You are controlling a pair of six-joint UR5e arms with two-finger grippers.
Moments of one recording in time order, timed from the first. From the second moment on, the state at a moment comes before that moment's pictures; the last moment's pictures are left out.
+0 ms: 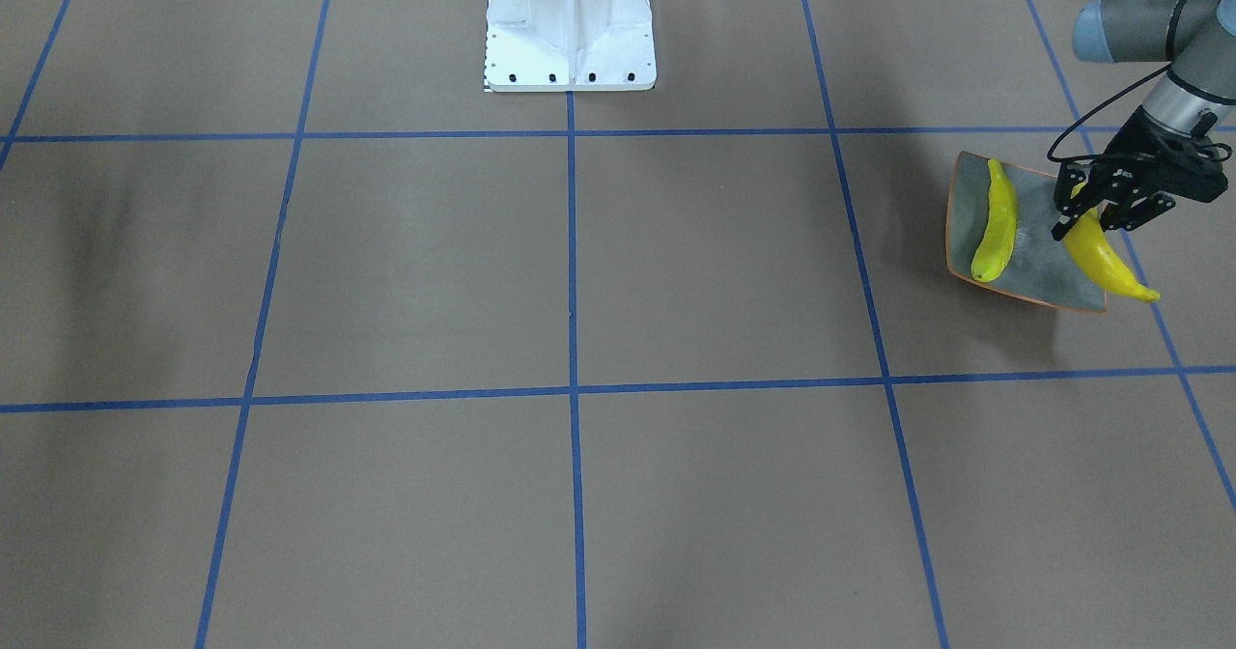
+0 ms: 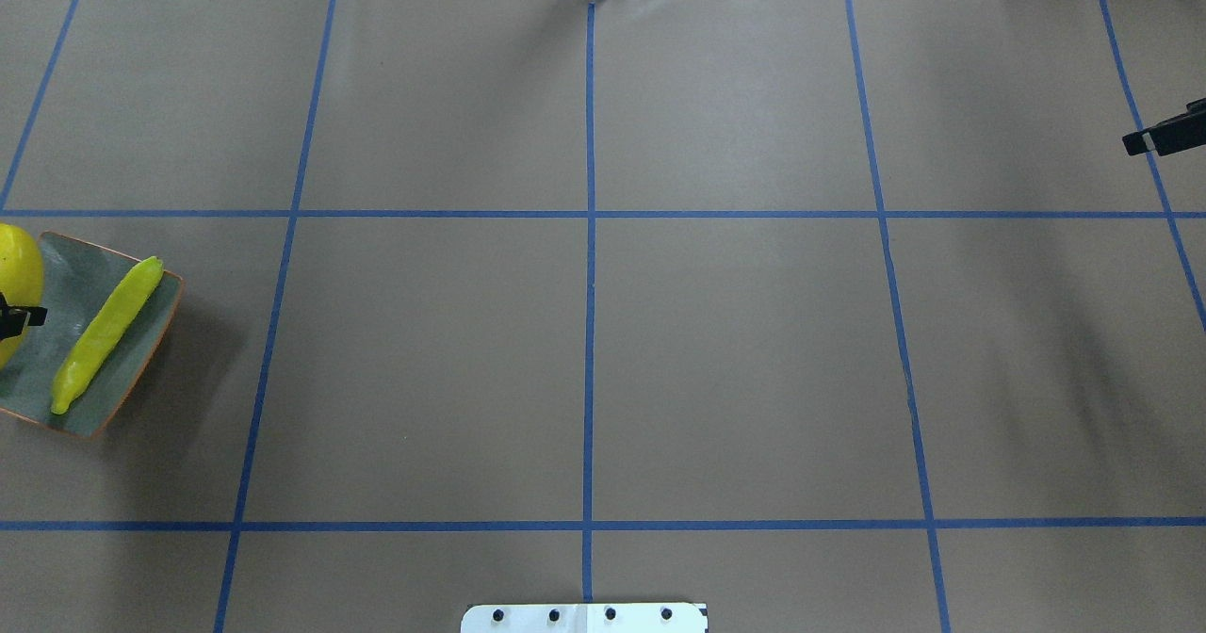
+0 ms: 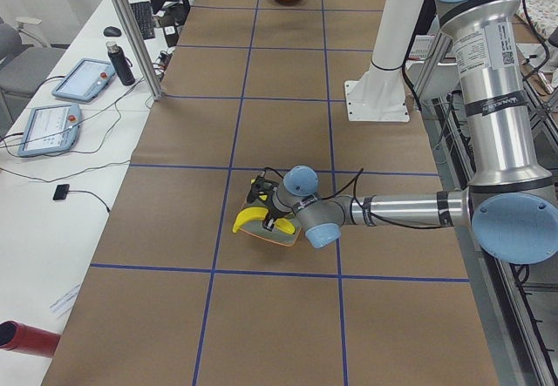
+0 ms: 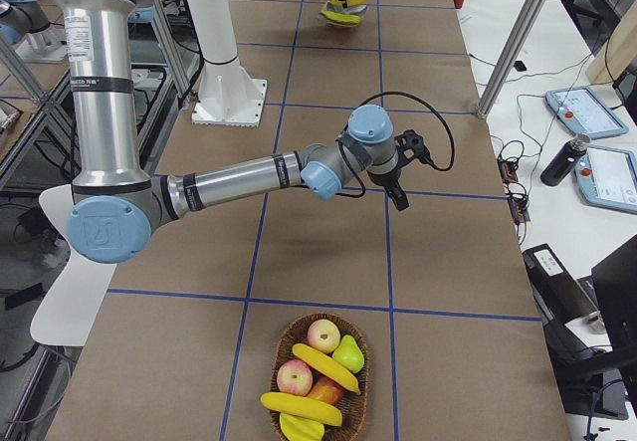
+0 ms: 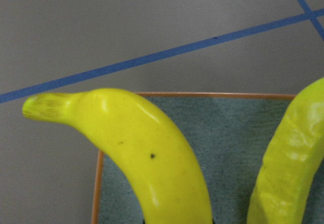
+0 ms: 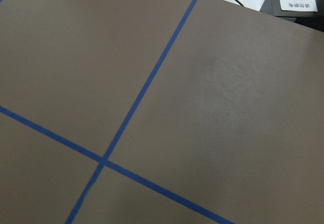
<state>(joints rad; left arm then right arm) -0.99 -1.33 -1.60 -2.68 -2.06 -0.61 1.34 -1.54 1.78 -1.10 2.33 0.21</state>
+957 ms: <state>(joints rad) -1.15 -1.41 -1.64 -2.67 -2.31 -0.61 1.52 -1.65 1.64 -1.09 2.44 -0.03</state>
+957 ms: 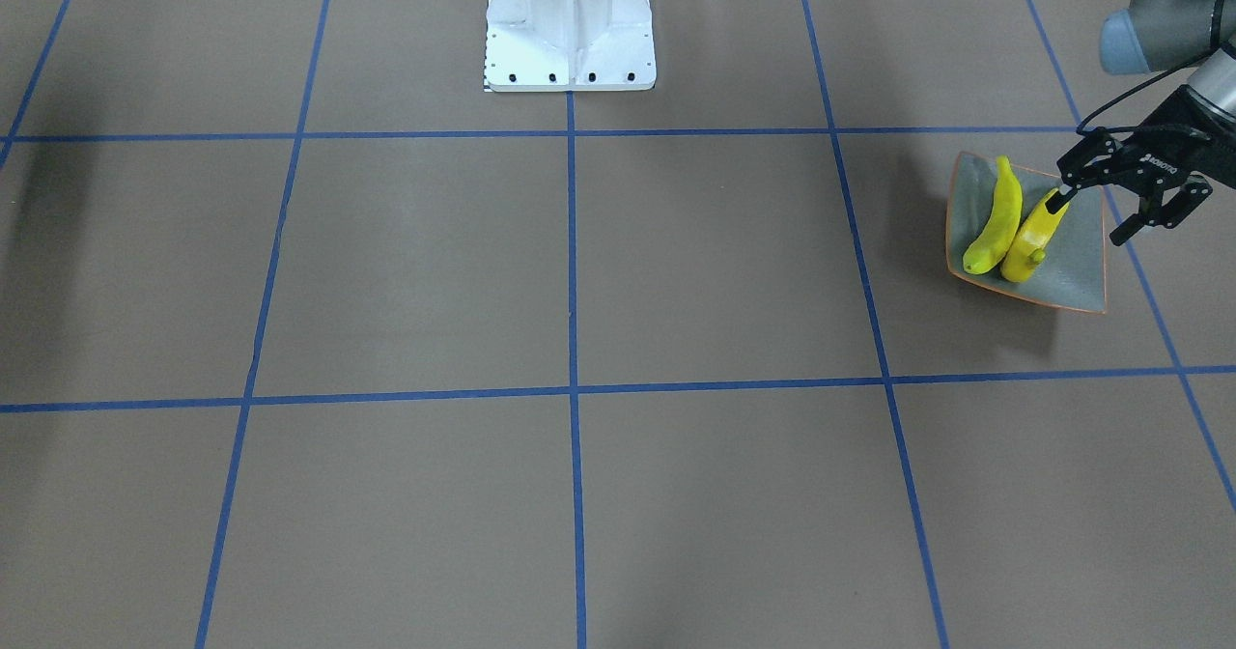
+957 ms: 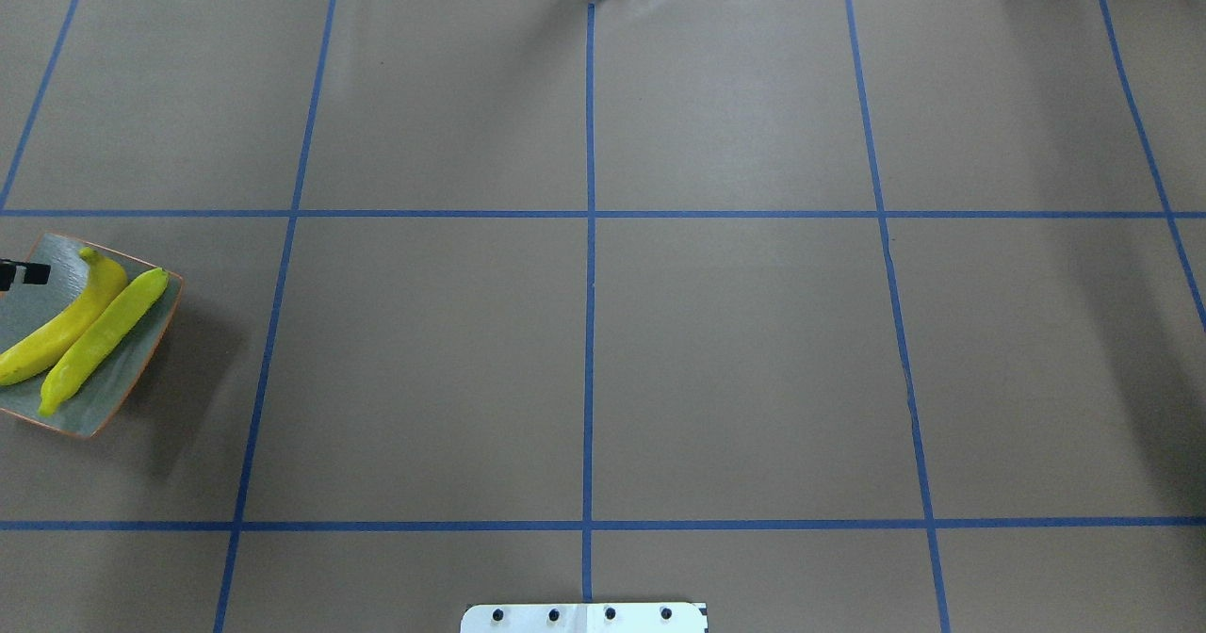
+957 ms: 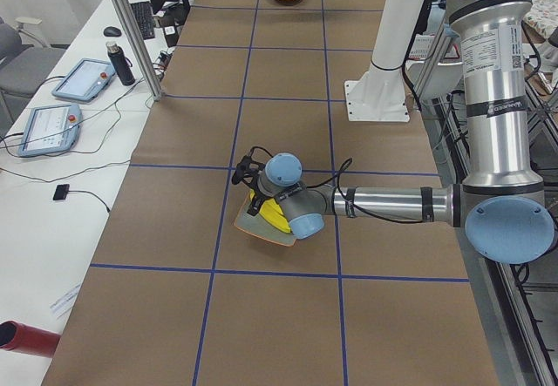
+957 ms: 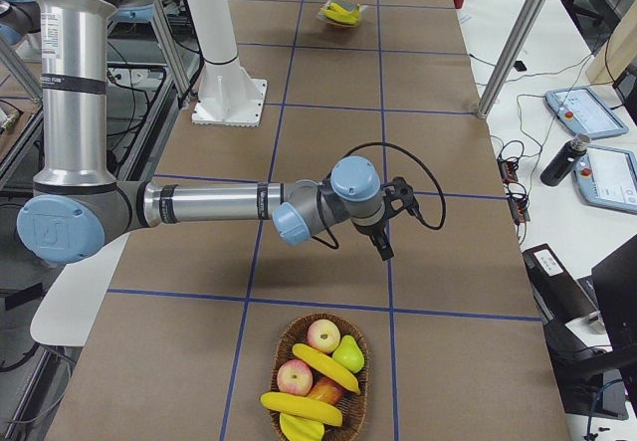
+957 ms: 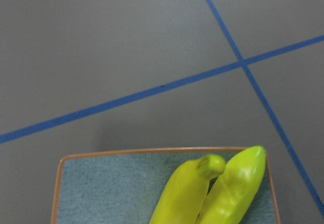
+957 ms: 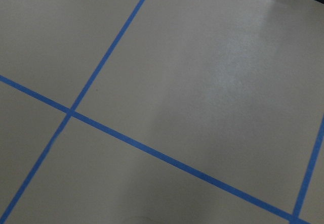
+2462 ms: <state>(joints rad) -1.16 -1.44 -1.65 -2.68 -2.31 -0.61 1.69 -1.67 1.22 -0.97 2.29 0.27</state>
